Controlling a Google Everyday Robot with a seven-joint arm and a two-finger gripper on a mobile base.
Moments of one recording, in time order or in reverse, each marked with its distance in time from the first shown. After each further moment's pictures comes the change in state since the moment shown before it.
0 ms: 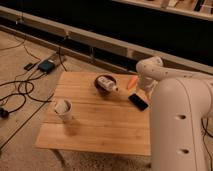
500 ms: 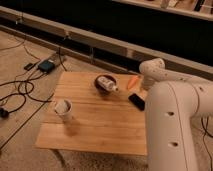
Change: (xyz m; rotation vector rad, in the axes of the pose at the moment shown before) arm -0.026 -0.015 0.028 0.040 0.003 0.049
